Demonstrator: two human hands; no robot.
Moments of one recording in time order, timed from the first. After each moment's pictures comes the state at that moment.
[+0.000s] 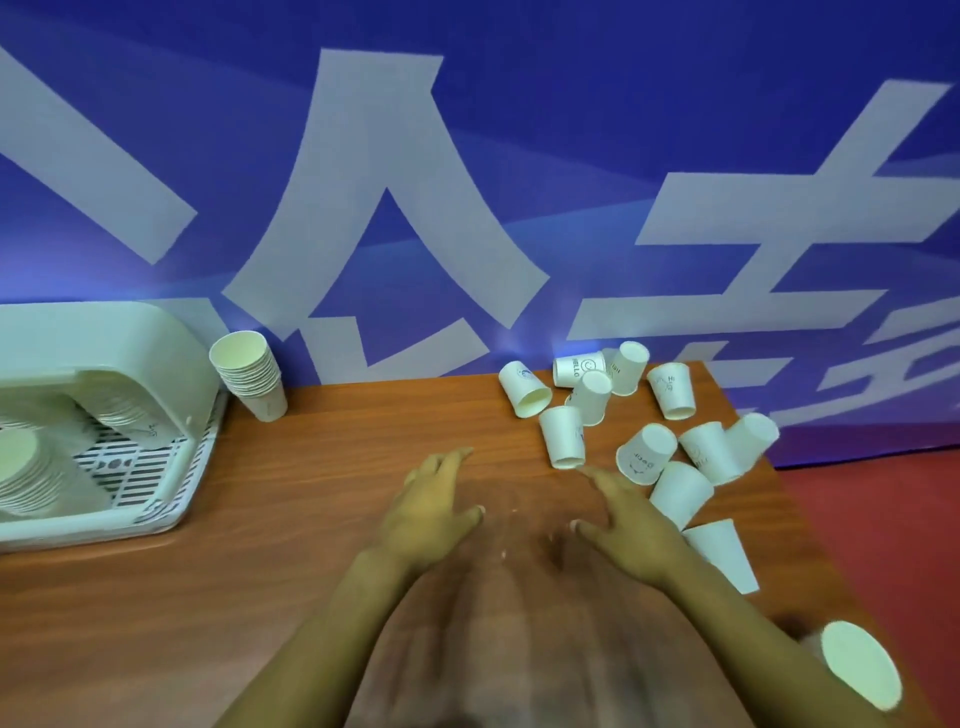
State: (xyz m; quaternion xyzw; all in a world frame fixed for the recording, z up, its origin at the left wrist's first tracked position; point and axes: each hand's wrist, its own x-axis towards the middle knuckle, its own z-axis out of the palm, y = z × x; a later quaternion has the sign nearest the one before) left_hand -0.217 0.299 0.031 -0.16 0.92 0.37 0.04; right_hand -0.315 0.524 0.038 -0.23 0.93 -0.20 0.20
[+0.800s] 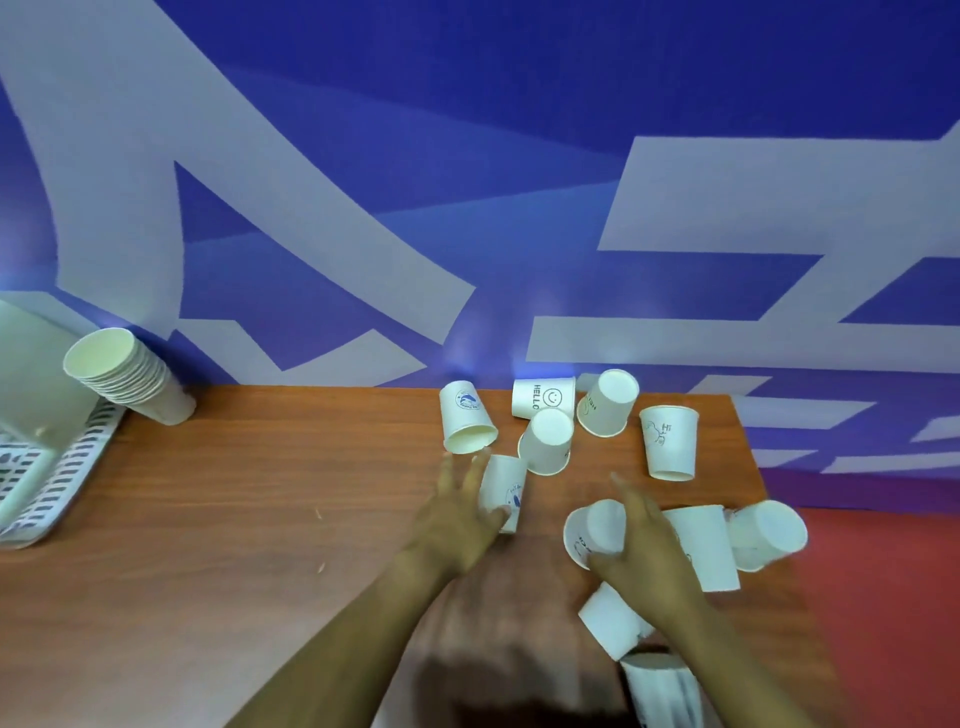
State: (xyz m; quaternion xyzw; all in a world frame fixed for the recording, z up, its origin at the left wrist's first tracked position) left_hand -0.412 0.395 -0.060 -0.28 0.88 0.36 0.11; right_hand -0.505 0.601 -0.047 -0.18 0.92 -0.28 0.23
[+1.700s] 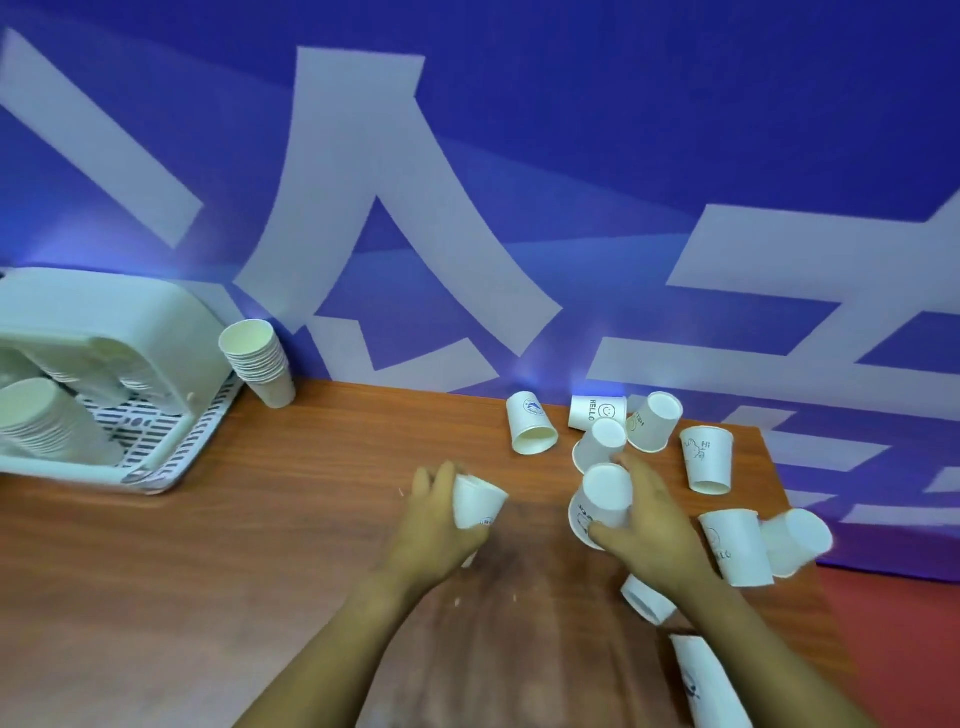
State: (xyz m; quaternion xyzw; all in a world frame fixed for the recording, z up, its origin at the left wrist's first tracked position) left_hand -0.285 0.360 0.012 -0.31 0.86 0.41 -0.05; right_hand -0.439 0.549 0.023 -0.26 0.90 -0.31 0.17
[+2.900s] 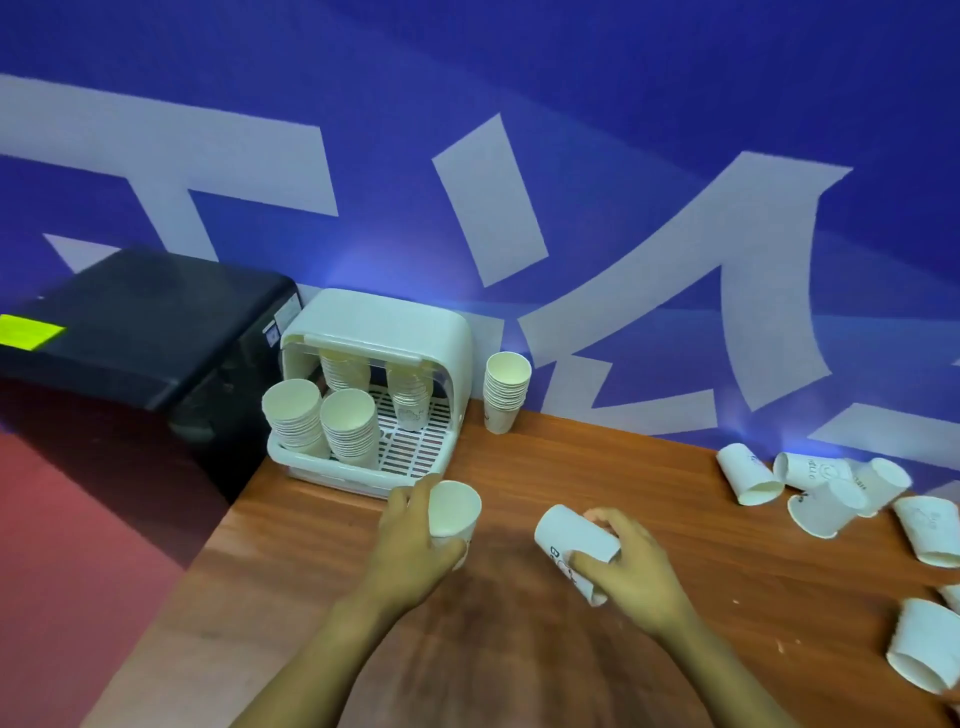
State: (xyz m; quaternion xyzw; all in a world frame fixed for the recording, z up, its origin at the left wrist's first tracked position) left_hand -0.008 0.092 0.033 -0.36 0.83 0.42 -0.10; right_hand -0.179 0.281 0.032 -0.24 0.87 -0.35 0.24
